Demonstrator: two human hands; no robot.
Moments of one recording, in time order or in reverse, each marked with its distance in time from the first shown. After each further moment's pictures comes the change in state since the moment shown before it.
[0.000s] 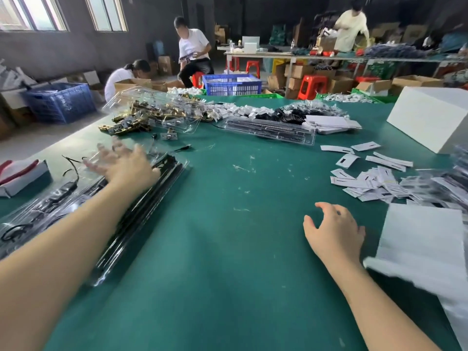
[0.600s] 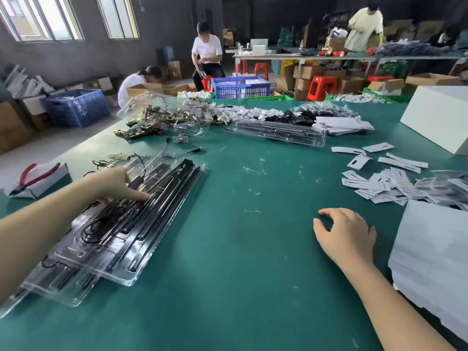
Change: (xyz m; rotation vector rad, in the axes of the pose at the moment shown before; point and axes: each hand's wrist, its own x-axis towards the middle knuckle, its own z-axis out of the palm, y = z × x) left_hand 0.009 -0.081 -0.019 -0.076 -0.338 0.271; right_hand -0.001 0.001 -0.003 0.021 -0.071 -0.055
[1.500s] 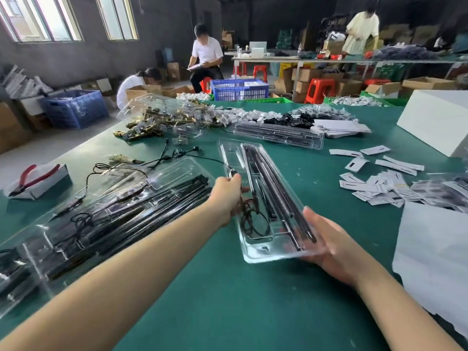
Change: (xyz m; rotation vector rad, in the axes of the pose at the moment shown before) left_hand -0.037 0.213 0.066 -1.383 -0.122 0.009; right_hand -0.021 -0.016 -0.028 1.377 -0.891 0.098
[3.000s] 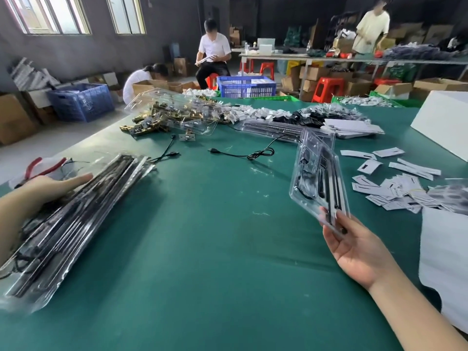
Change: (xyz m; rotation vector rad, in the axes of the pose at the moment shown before) left_hand 0.027 -0.014 -0.372 0.680 0.435 -0.156; right_hand 0.016 0.001 -0.022 0.531 0.296 -0.141
